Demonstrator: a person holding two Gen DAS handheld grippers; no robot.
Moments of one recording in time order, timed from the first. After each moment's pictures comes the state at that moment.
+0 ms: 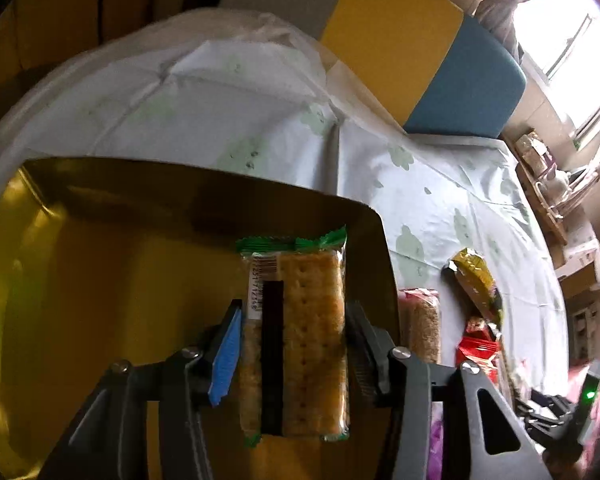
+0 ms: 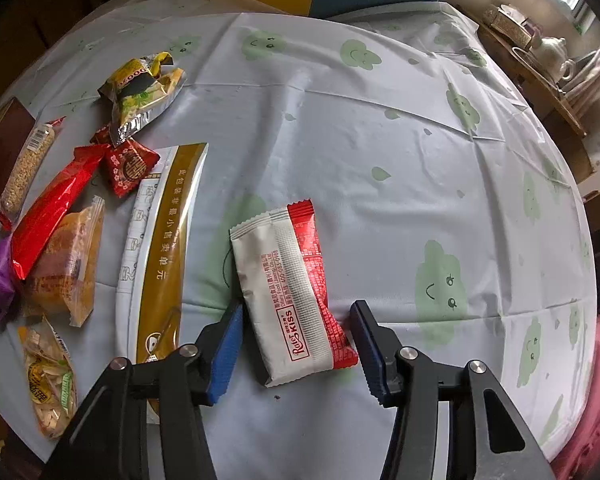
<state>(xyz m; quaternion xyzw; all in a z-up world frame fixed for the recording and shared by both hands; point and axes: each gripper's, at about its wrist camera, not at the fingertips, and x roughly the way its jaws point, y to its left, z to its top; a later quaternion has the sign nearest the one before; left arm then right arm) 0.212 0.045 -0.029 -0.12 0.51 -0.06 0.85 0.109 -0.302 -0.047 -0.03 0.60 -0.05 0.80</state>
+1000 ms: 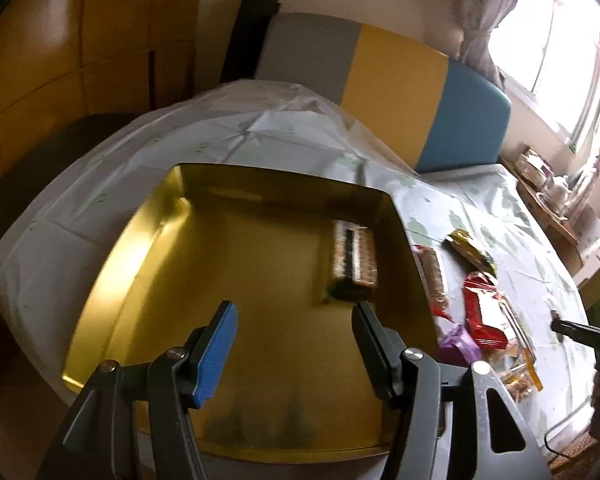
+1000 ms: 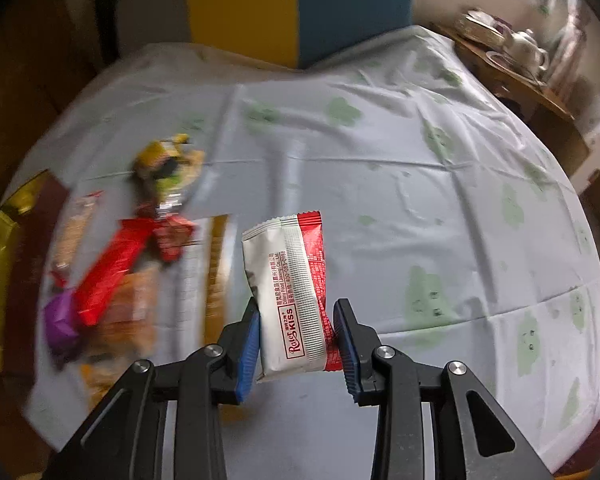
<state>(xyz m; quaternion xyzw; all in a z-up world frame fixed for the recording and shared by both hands) 0.062 0.106 0.021 -0.09 0.41 -0.01 0.91 0.088 -0.302 0.015 0.04 0.53 -0.04 0.85</state>
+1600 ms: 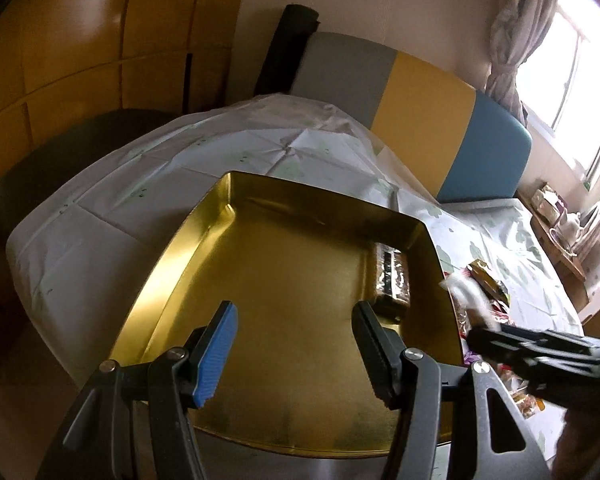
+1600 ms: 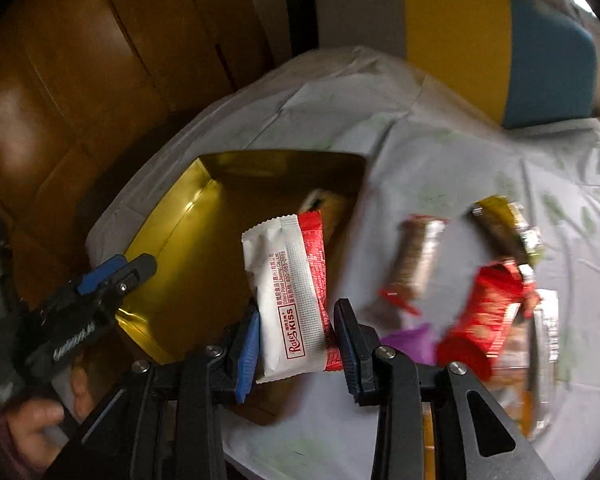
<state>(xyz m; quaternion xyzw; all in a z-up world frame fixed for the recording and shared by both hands) 0.047 0.147 0.025 -0.13 0.38 0.03 0.92 0.086 -0.029 0.056 0.02 0.49 0.21 0.85</state>
